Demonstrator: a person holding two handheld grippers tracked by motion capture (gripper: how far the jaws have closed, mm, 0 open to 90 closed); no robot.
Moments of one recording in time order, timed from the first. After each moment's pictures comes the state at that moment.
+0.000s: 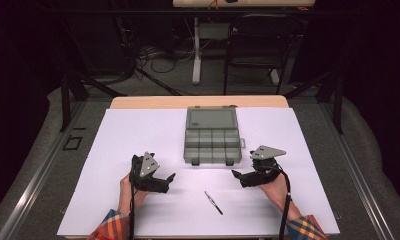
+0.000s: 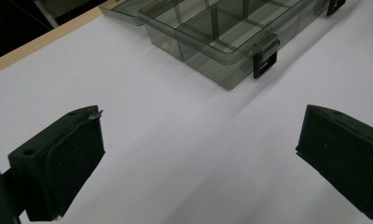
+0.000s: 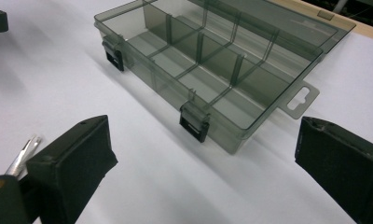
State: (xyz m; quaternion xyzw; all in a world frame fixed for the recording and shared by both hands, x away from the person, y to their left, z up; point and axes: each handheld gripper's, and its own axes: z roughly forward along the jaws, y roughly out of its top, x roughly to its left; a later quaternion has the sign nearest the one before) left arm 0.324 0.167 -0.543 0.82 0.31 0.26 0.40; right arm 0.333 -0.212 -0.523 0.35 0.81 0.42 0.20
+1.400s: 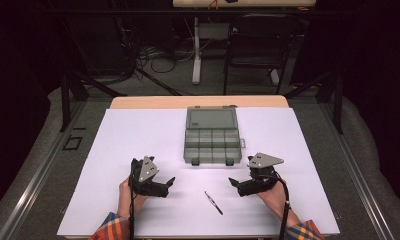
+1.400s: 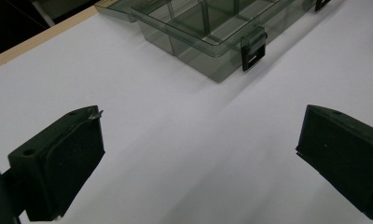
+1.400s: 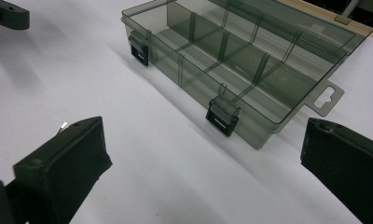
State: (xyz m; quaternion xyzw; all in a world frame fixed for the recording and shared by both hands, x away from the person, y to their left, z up) left arm 0.317 0.167 -0.546 0.82 0.31 0.25 0.40; right arm 0.314 -0.202 -0.525 0.33 0.82 0.43 0.20
